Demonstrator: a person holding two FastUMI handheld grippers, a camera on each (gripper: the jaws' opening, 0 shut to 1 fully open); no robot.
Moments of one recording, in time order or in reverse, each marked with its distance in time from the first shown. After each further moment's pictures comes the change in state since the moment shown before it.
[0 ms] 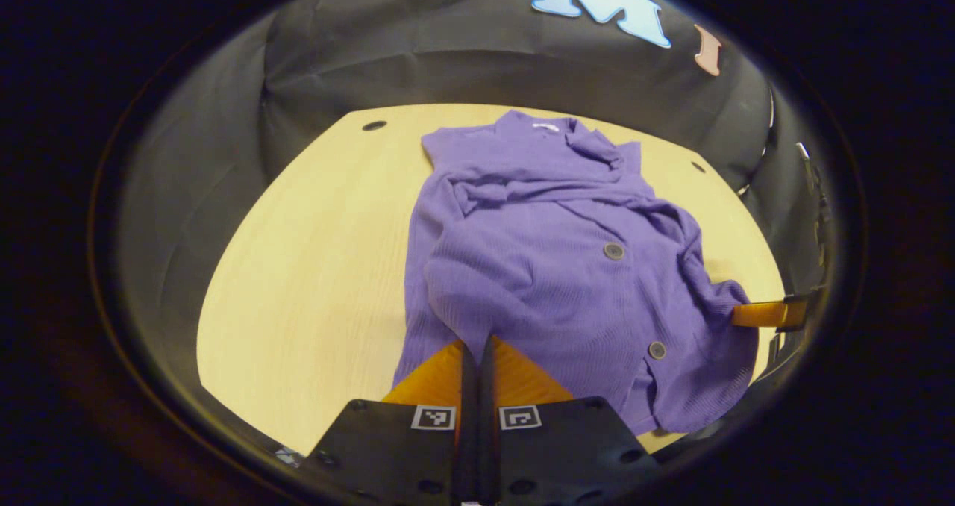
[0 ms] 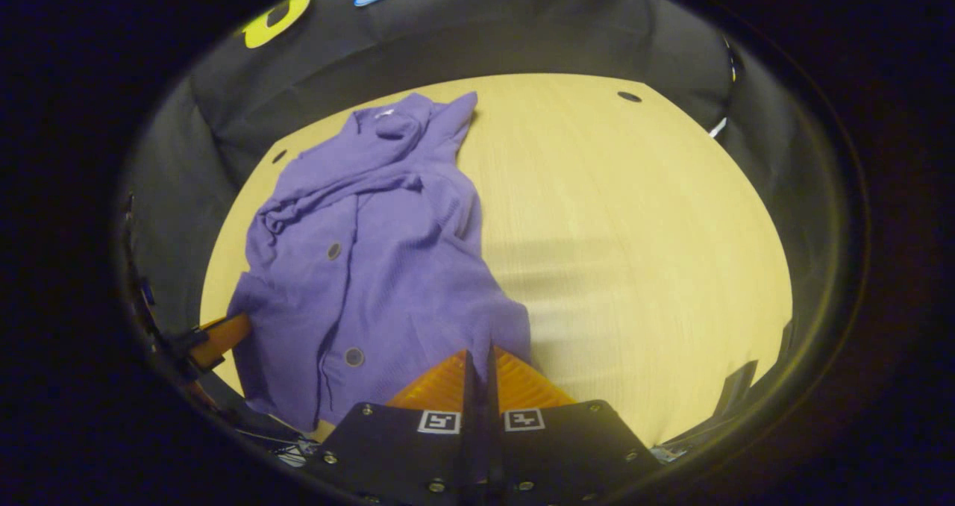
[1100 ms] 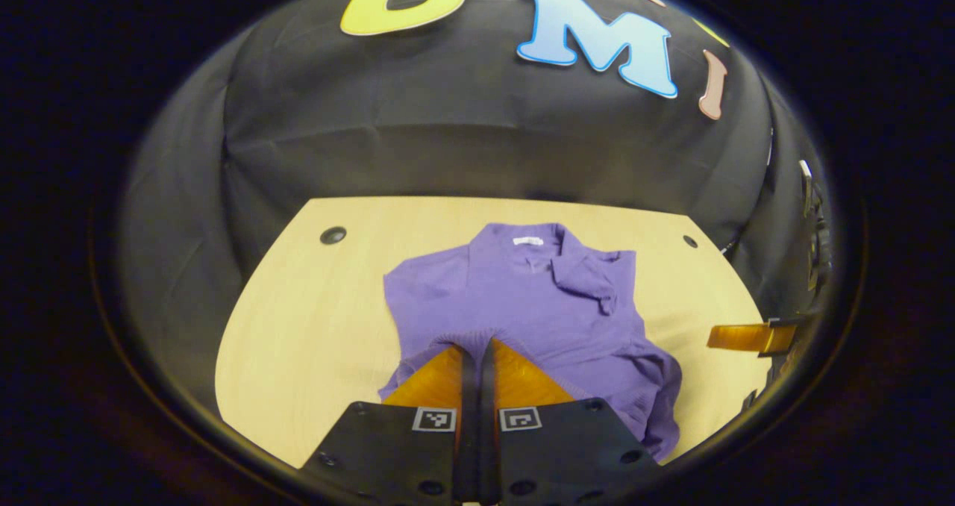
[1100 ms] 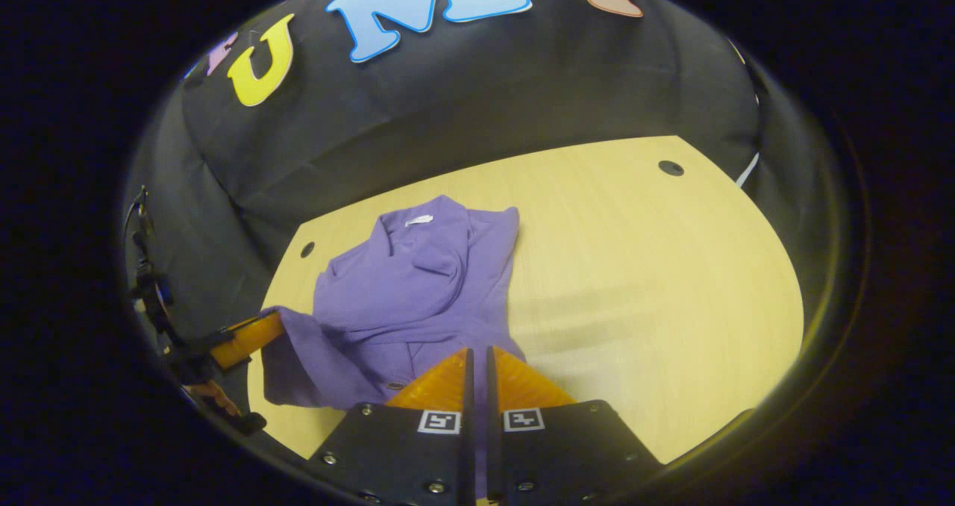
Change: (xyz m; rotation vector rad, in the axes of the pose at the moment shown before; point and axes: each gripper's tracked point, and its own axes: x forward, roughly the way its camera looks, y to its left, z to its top) left arm 0.051 -0.035 0.213 0.071 -0.212 -0.083; right arm 0.022 0.029 0.156 0.049 -0.186 0.106
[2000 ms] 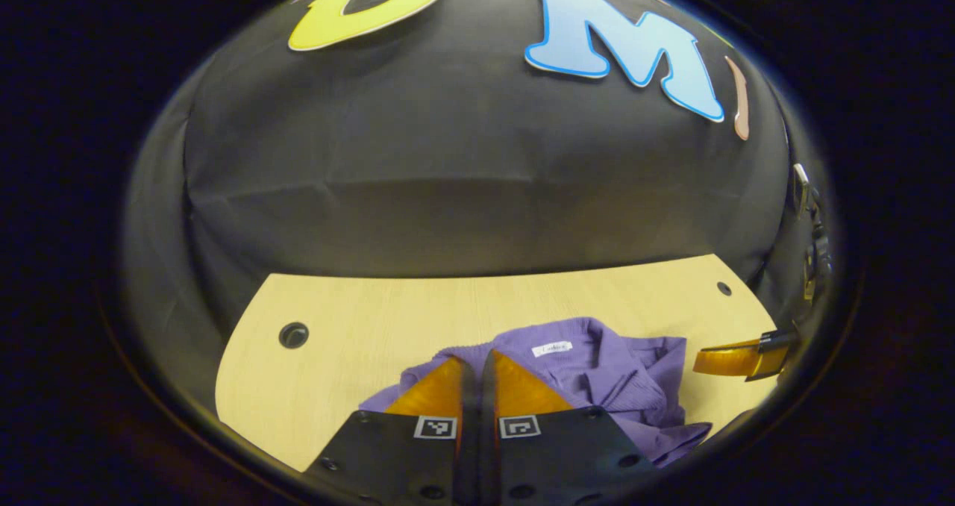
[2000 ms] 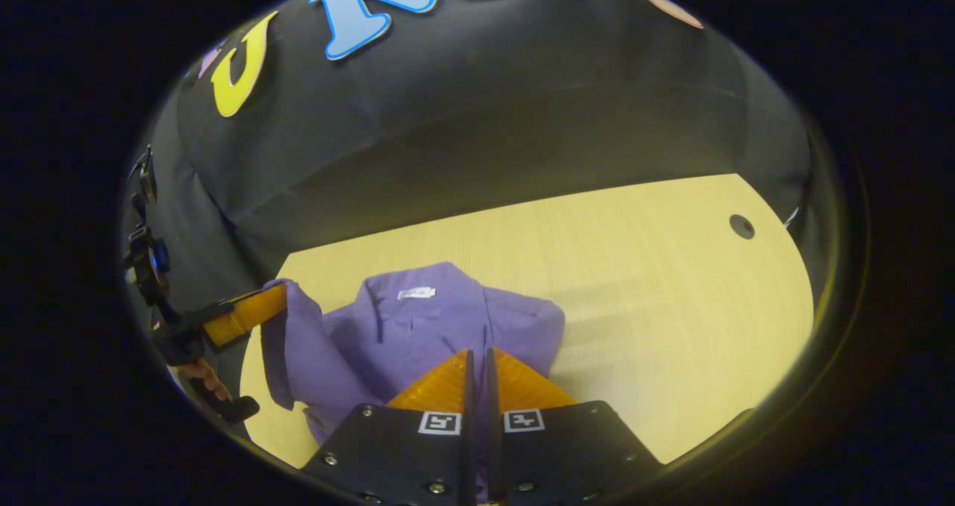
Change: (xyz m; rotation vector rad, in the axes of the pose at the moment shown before) left arm 0.155 0.007 0.115 0.063 -0.118 -0.025; right arm 0.130 0.011 0.119 -0.049 -0.056 0.042
